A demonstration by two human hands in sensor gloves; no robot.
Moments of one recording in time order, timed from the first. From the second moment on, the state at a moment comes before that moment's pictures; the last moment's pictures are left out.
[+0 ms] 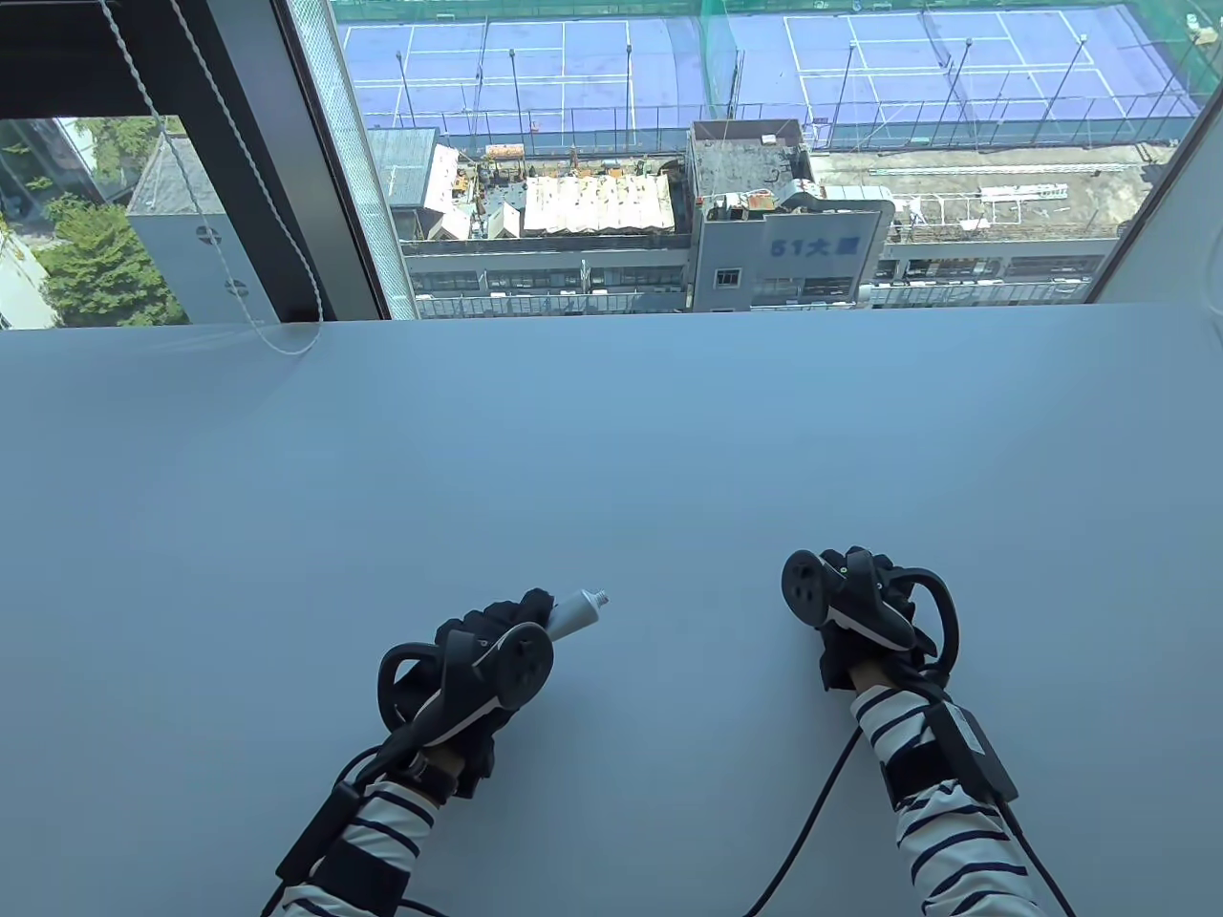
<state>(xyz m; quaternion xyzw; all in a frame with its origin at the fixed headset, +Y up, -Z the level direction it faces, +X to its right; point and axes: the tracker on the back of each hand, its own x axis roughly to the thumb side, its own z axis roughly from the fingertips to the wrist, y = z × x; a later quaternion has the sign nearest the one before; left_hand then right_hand) -0.151 -0.721 -0.267 0.01 -0.11 0.00 0.99 0.183 -0.762 -0.338 -0.05 -0.06 -1.00 0.06</state>
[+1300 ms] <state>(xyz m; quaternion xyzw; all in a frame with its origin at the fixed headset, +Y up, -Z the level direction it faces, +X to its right) -0.090 -0.713 -0.218 0.10 -0.29 -0.06 0.95 0.146 -0.755 -0.231 -0.14 -0.01 -0.78 -0.61</state>
